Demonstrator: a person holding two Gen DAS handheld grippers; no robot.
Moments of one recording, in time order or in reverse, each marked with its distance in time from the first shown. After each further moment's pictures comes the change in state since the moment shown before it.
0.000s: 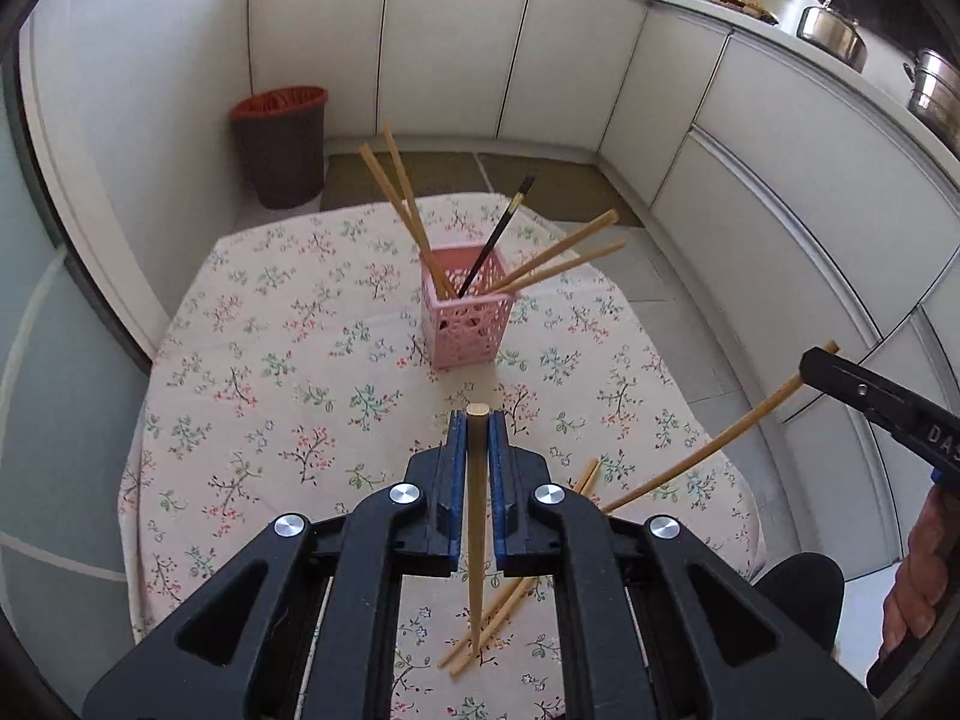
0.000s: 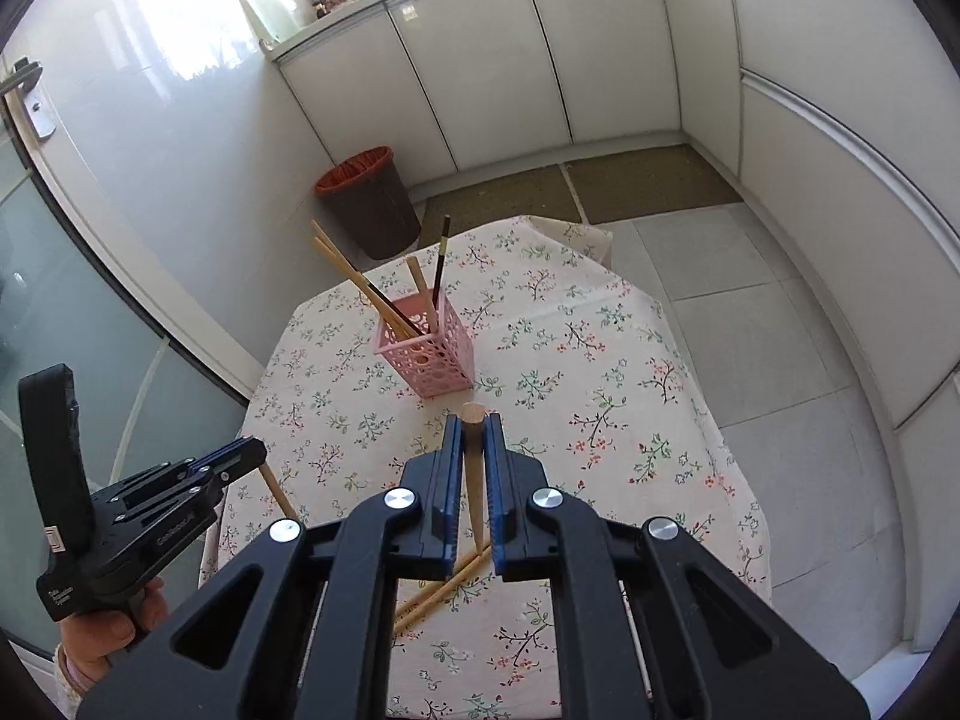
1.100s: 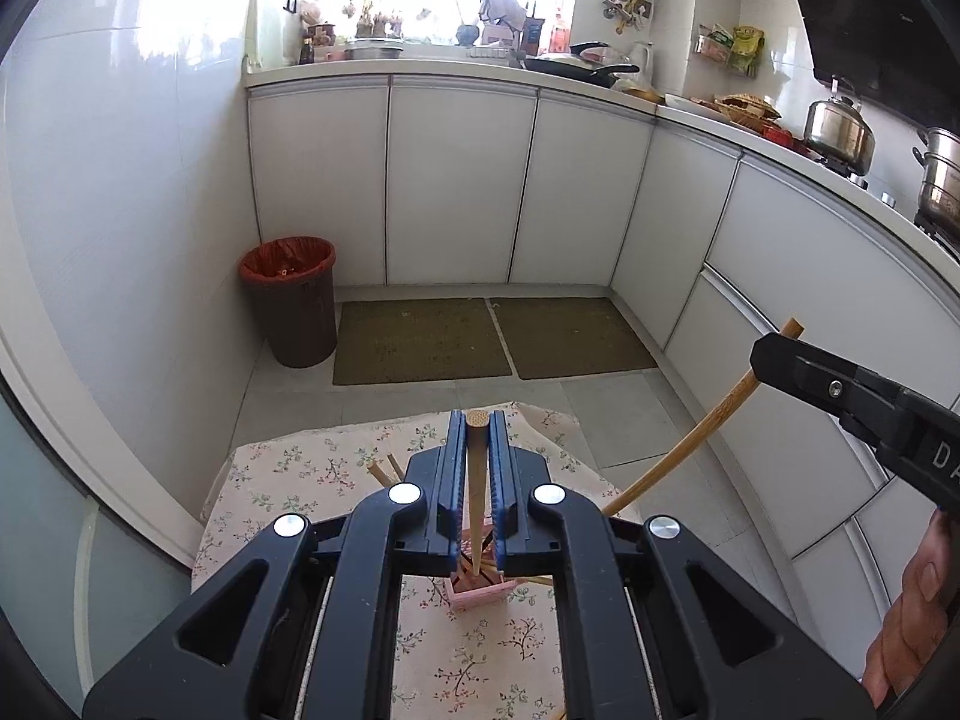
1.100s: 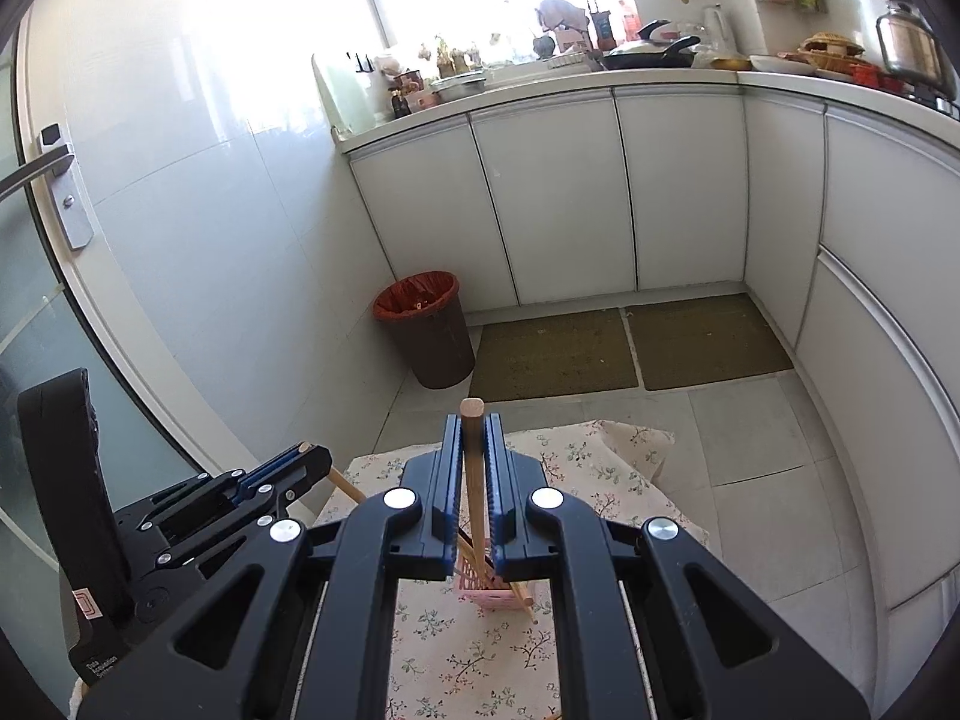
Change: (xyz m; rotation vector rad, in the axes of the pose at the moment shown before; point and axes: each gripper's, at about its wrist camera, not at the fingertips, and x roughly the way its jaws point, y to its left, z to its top) left arm -0.017 -0.004 0.170 0.012 -0.236 0.045; right arm 0.004 0.079 0.181 -0.123 -0.194 0.067
